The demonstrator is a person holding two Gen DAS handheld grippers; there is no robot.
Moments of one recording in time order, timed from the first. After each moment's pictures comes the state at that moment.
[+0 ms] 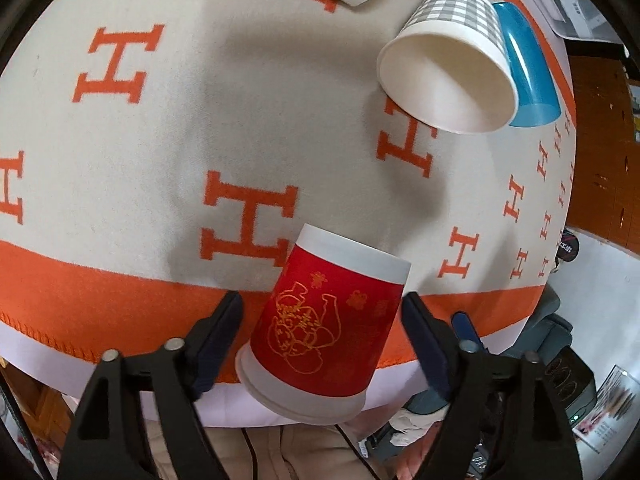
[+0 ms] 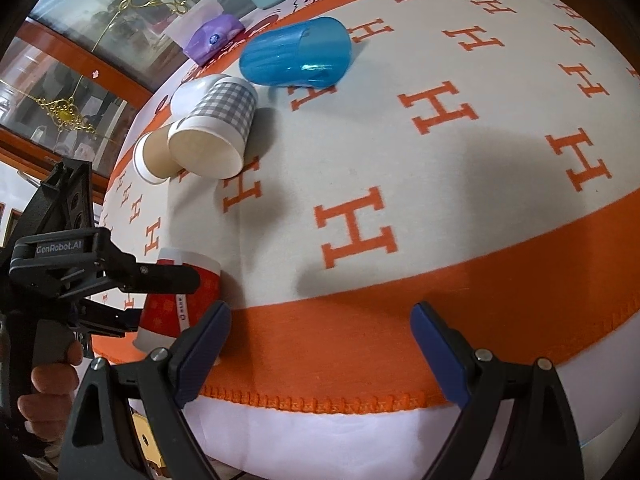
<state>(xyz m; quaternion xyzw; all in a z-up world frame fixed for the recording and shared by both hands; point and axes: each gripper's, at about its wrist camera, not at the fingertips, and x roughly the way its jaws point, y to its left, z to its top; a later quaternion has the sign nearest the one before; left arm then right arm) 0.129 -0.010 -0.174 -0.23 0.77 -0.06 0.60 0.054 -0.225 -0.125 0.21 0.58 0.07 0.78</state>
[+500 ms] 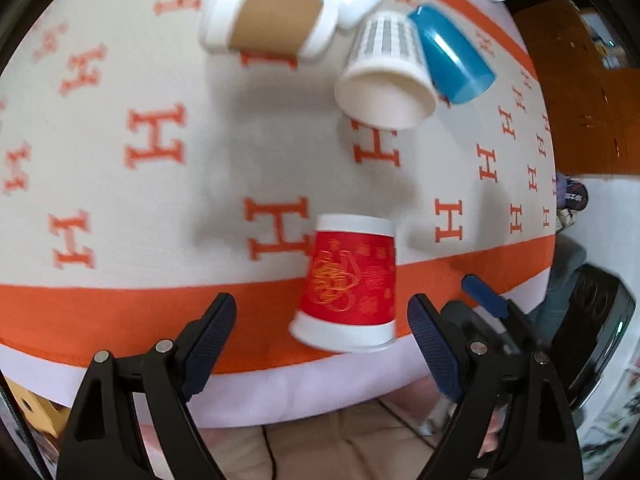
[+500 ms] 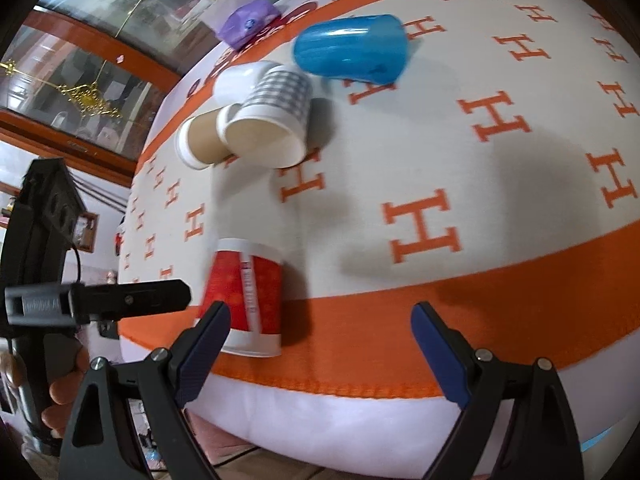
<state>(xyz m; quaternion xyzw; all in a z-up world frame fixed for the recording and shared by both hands) 0.127 0.019 -0.110 -0.12 0.72 -0.12 0.67 0.067 -0.196 -0.104 0.22 0.60 0.13 0.76</state>
